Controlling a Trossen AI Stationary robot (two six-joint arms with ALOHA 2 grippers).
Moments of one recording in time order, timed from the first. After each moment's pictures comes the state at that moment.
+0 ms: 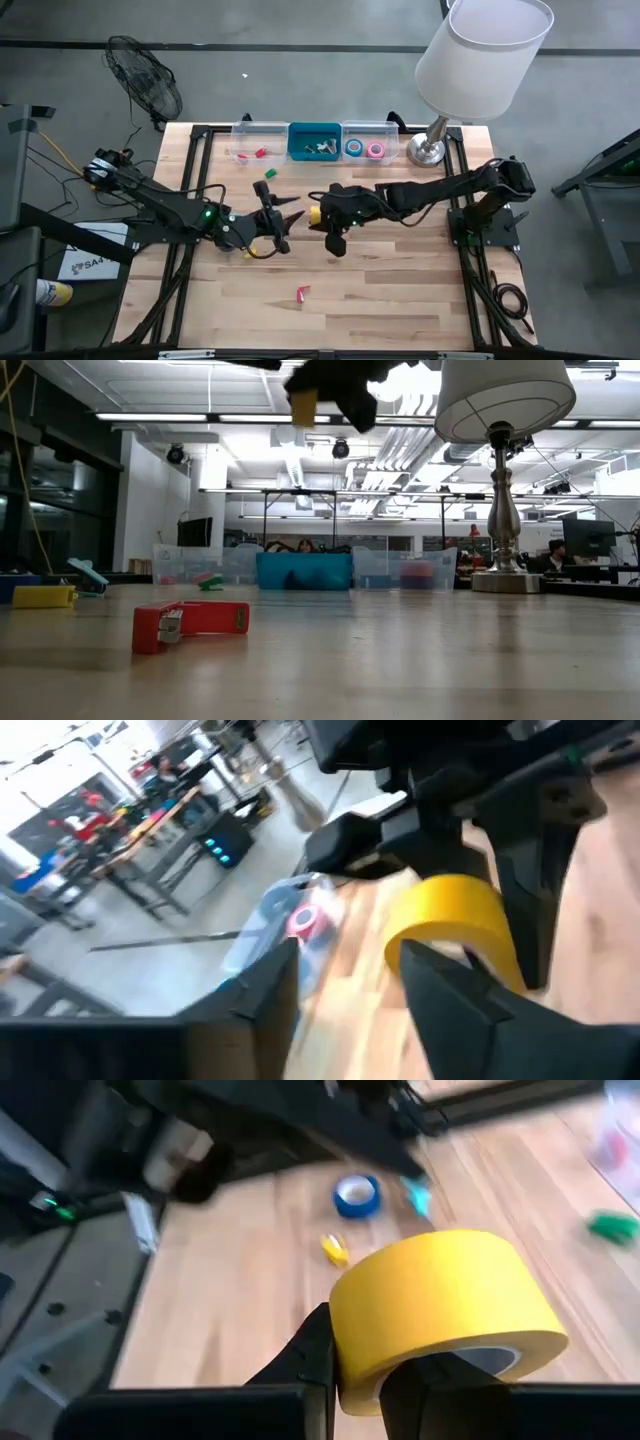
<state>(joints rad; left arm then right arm) -0.42 1.27 0.93 0.01 -0.93 0.24 0.11 1.65 1.26 -0.13 0.01 0.32</state>
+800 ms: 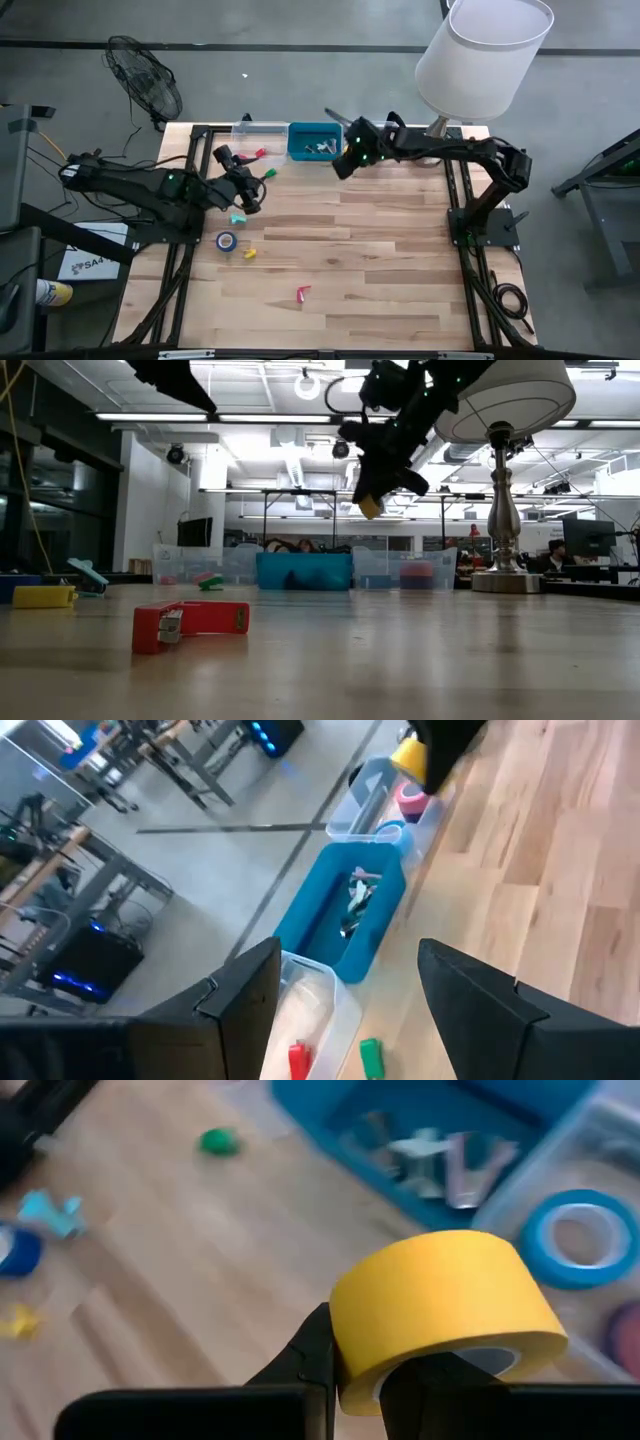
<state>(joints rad) -0.20 0.94 0.93 -0.60 -0.91 0.01 -0.39 1.65 1.26 -0.48 0.01 0.54</state>
